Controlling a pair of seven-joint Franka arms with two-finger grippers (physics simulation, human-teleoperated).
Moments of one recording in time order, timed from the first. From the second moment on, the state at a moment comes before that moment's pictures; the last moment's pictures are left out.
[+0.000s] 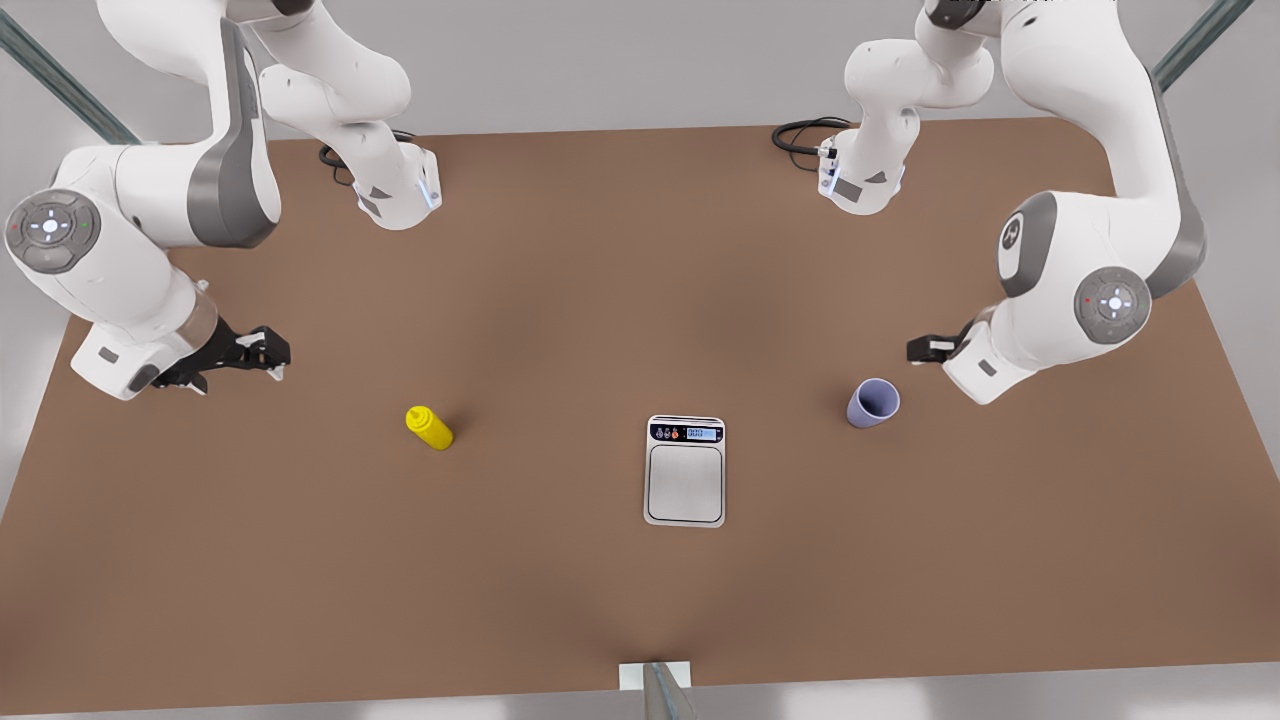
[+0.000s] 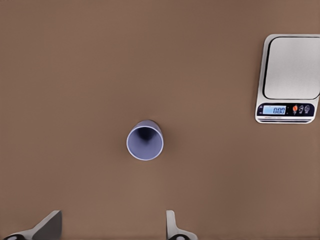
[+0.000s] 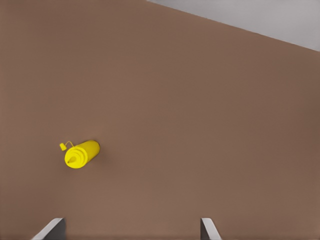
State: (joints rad) left arm -0.11 0.26 -0.04 -1.49 0.00 1.51 -0.08; right arm 0.08 0.10 -0.01 -1.54 -0.11 1.65 -0.15
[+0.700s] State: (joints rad) left arm -0.11 0.29 -0.04 -1.45 0.01 1.54 -0.06; right arm -0.20 0.53 -0.02 -1.58 0.50 1.59 -1.16
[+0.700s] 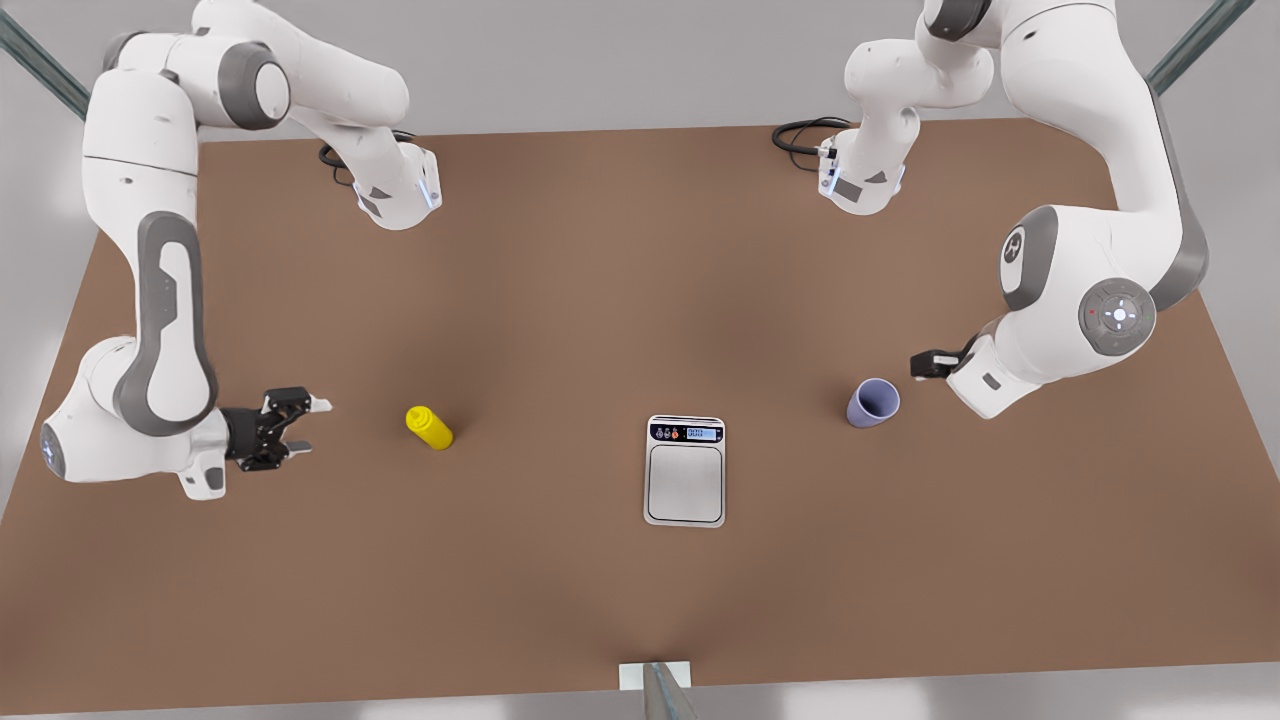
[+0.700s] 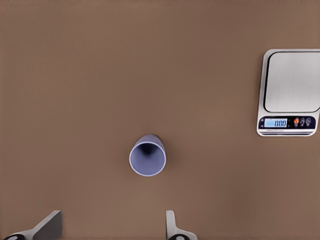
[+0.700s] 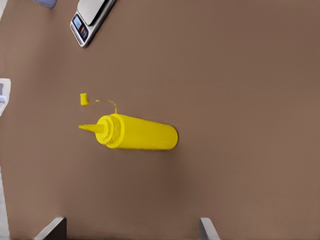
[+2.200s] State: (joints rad) left arm -0.32 0.75 -0.13 -1.23 -0.01 1.97 -0.18; right arm -0.24 0.88 0.00 -1.70 1.18 1.47 -2.58
